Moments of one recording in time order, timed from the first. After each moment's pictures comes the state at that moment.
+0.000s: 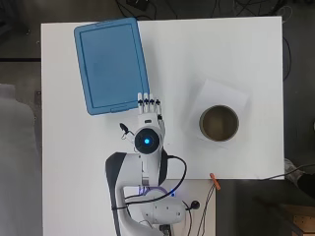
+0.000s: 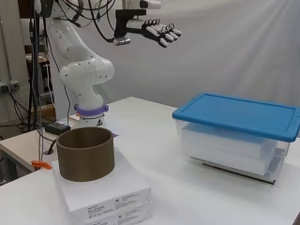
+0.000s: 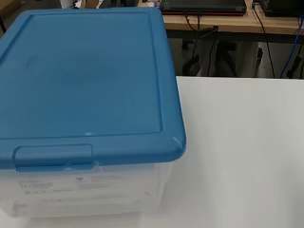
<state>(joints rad) 0.00 -0.79 0.00 -2.36 0.00 1.57 -0.92</state>
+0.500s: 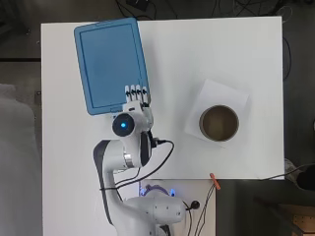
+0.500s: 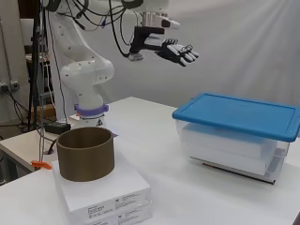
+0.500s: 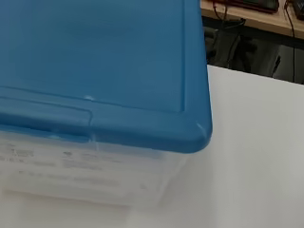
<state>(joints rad) 0.02 -0.66 0.11 -2.43 -0.07 1.74 -0.92</state>
